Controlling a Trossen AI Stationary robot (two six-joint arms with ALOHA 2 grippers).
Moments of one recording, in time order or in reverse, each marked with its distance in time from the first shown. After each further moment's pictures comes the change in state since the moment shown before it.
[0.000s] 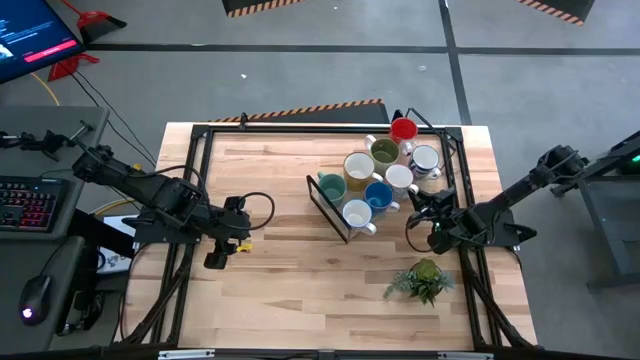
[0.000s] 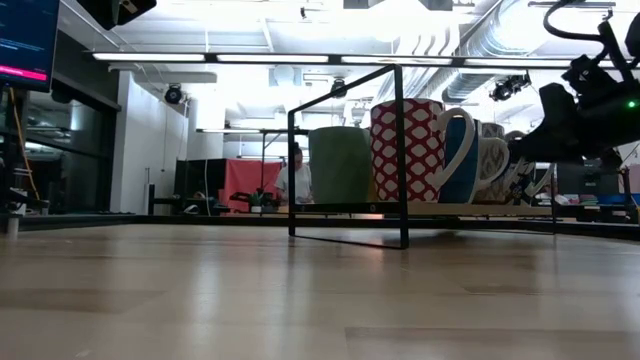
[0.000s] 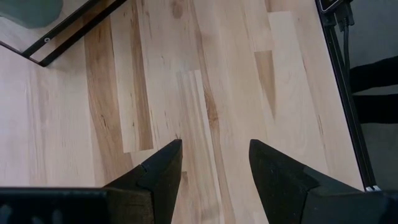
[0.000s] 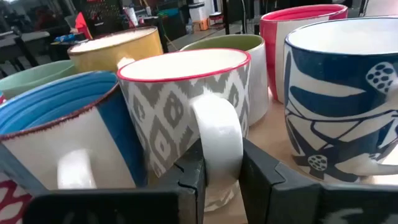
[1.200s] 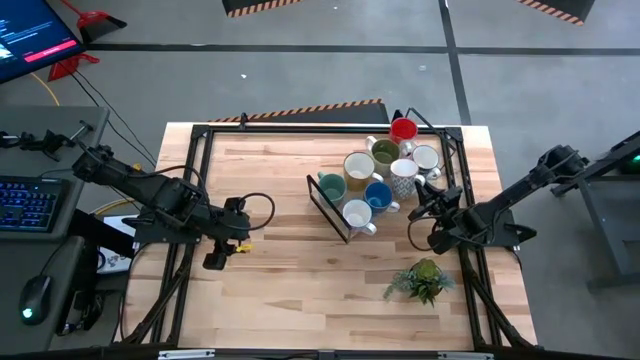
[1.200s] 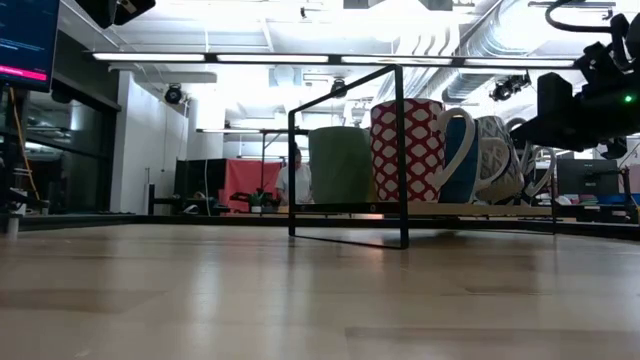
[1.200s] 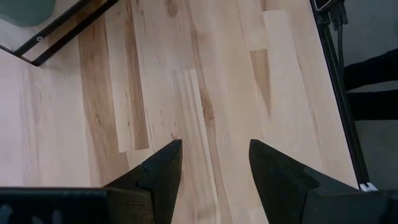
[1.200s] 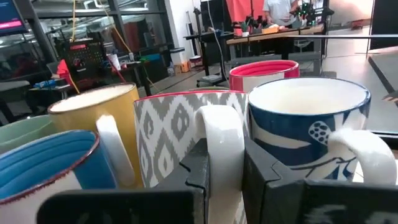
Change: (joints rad) left arm -0.001 0.000 0.000 0.000 0.020 0.000; right arm 0.000 -0.002 0.001 -0.006 0.213 0.020
